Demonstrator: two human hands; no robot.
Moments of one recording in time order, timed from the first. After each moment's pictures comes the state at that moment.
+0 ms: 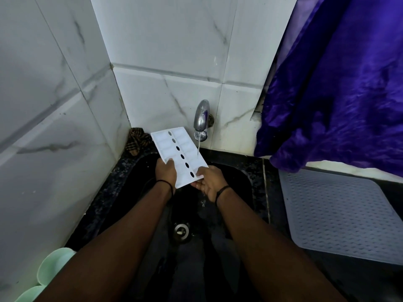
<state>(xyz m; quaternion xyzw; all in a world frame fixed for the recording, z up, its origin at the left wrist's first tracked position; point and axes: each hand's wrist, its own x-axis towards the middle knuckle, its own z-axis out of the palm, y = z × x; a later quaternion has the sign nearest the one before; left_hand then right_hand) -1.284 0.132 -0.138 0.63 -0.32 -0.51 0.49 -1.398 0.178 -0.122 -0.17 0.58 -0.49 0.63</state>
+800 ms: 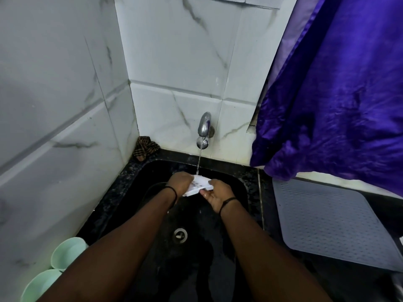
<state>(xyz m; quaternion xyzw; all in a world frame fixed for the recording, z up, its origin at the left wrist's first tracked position) -1.280 0.184 -0.104 0.63 -0.60 -0.46 0.21 -1.403 0.228 -0.104 -0.06 0.56 -0.55 0.61</state>
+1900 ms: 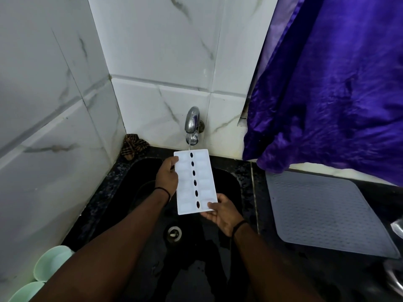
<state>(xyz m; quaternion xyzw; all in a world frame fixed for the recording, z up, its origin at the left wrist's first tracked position) -1.292 0.163 -0.143 0.56 -0.51 -0.47 0.45 -1.449 0.275 -0.164 -0.17 0.56 -0.49 0.64</state>
